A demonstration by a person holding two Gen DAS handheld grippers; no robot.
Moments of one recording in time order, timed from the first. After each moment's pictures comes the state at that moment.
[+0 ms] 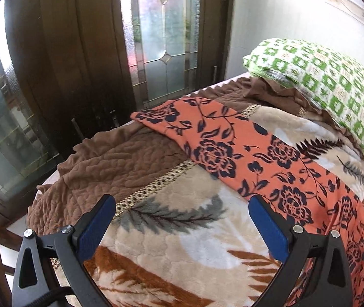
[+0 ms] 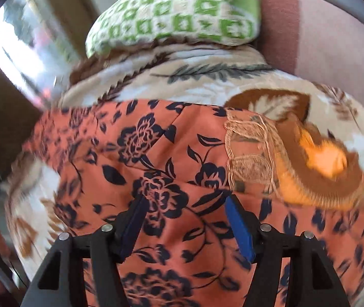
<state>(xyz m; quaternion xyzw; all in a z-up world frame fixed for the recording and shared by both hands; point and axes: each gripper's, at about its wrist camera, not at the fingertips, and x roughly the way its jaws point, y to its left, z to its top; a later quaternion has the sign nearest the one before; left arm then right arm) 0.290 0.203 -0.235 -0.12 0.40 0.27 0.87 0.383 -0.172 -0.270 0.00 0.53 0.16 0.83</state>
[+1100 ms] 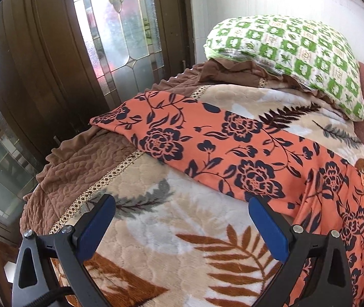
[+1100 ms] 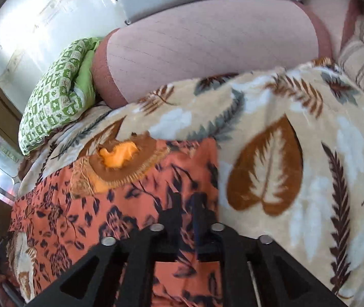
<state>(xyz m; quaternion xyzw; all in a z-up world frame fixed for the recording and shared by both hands) 0.310 0.127 -0.246 -0.05 0.42 0.22 0.88 0.257 -0.436 -0.251 0.24 0.44 -0.09 0.86</state>
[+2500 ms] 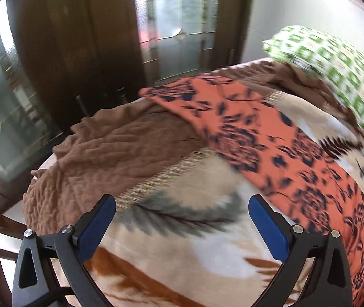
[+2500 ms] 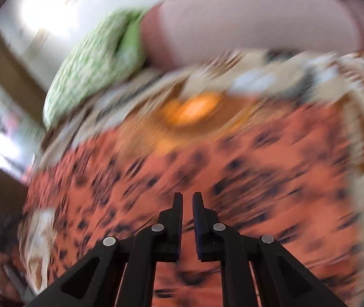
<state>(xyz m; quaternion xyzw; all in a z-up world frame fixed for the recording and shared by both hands) 0.300 0.241 -0.263 -0.17 0.44 0.29 0.83 0.287 -0.287 -0.307 0.20 0.50 0.01 0.84</state>
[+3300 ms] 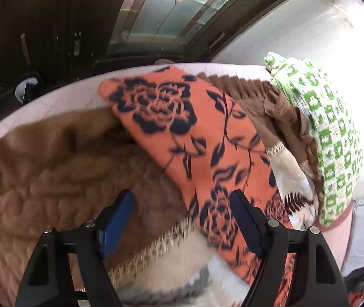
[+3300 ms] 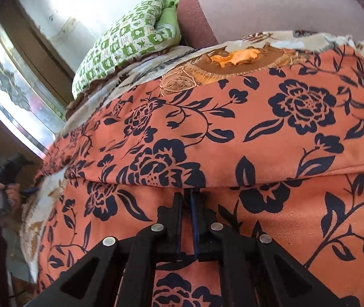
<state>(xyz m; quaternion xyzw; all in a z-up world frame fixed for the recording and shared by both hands) 0.378 0.348 -0.298 -0.40 0.45 0.14 0.79 0.223 -0.258 -0.335 0.24 0.42 0.07 0.87</state>
